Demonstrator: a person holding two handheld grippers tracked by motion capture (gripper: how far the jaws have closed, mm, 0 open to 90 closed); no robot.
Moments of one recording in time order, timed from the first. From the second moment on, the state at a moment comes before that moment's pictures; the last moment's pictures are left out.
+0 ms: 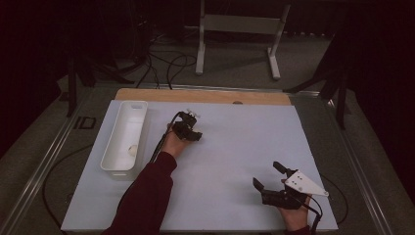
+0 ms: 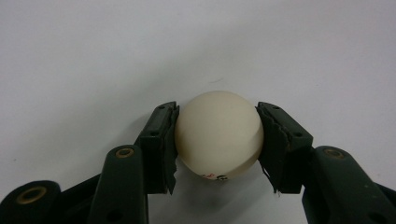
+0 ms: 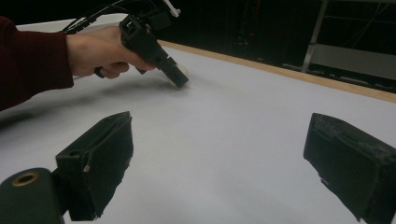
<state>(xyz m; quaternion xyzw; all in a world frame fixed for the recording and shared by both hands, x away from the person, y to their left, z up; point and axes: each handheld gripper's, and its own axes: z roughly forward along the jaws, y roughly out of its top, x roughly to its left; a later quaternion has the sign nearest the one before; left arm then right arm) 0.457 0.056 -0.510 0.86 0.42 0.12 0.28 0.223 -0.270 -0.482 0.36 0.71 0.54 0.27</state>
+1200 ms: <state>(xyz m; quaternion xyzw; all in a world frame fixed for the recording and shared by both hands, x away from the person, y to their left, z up) 0.440 0.057 -0.475 0.85 0.41 0.12 0.30 0.222 -0.269 -0.482 0.36 0.71 0.54 0.27</state>
